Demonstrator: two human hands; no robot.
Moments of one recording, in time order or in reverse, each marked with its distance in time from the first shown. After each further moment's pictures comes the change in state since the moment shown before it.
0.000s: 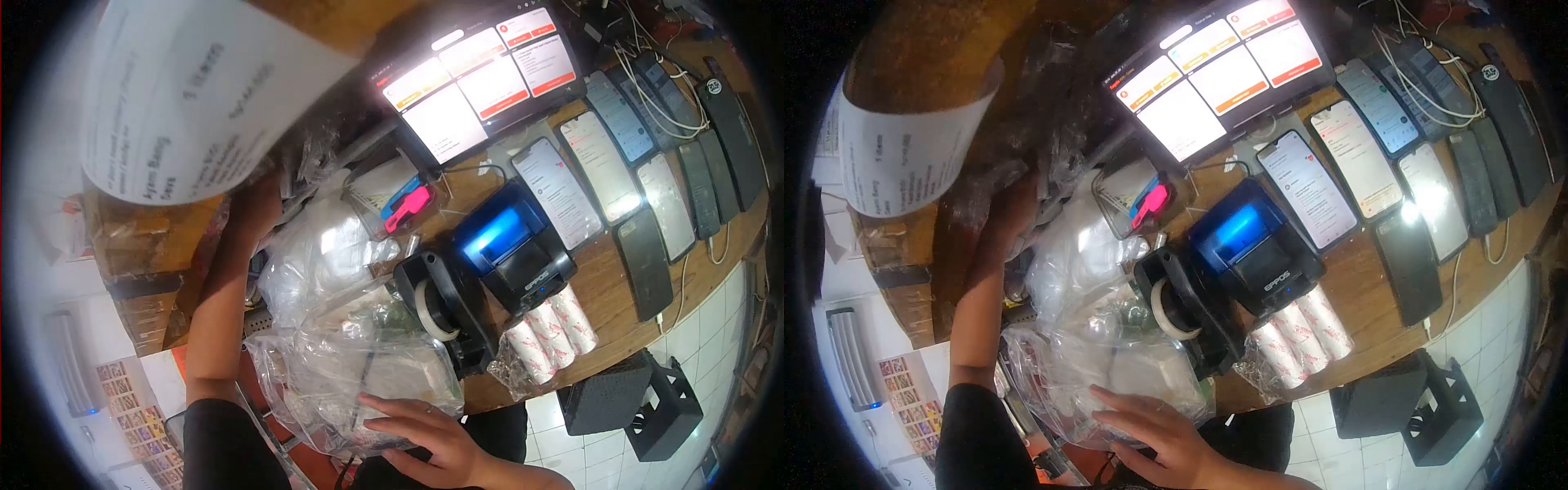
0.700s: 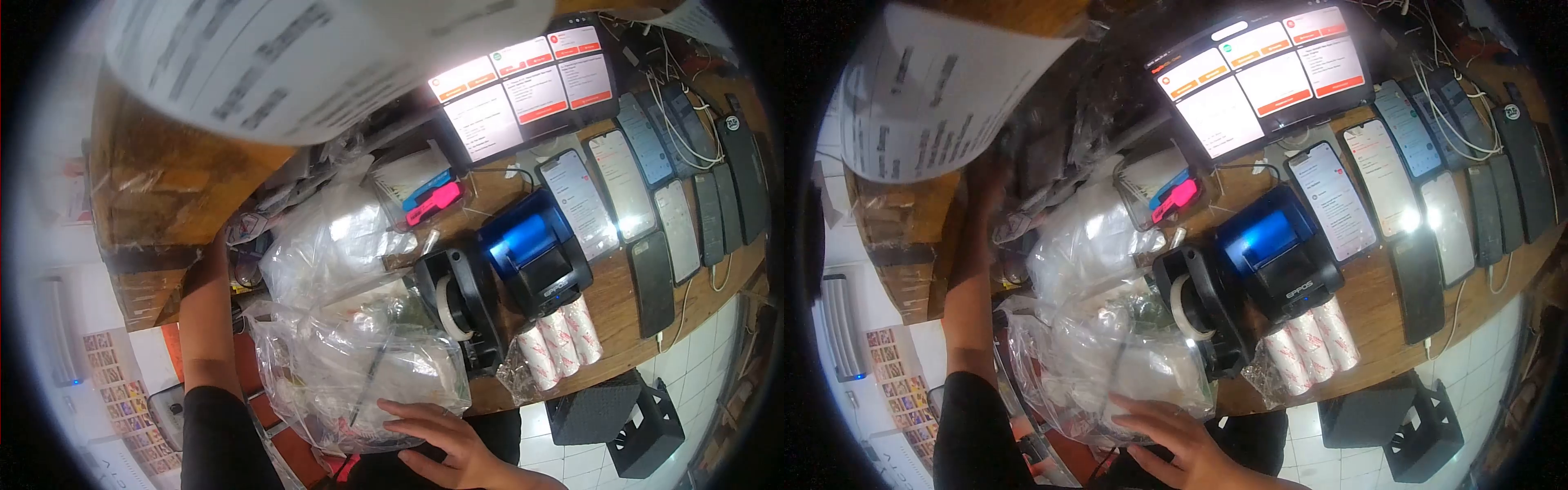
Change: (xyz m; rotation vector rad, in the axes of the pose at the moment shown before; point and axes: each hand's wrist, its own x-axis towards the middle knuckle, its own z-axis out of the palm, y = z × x) left_hand -0.006 -0.100 0.002 -0.286 0.203 -0.298; right_hand -0.012 0.003 0.000 -0.004 -0.071 0.129
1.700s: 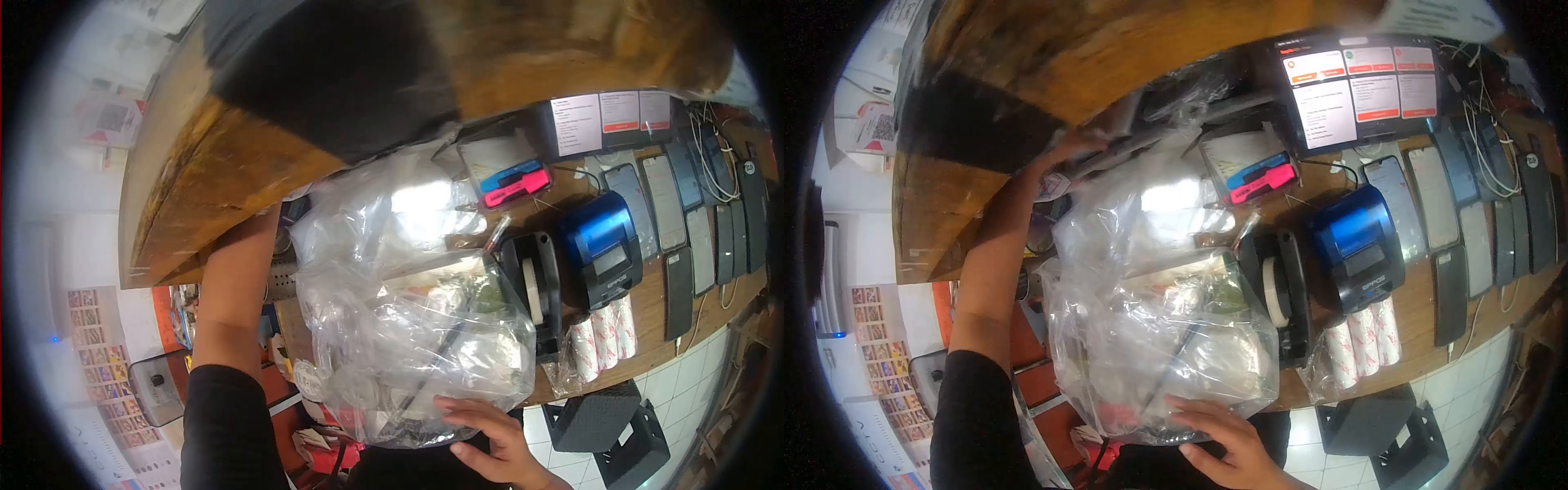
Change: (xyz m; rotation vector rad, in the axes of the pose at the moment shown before) left_hand -0.002 -0.034 0.025 -0.144 0.045 0.143; right_hand -0.006 0.017 0.044 0.008 -0.067 0.161
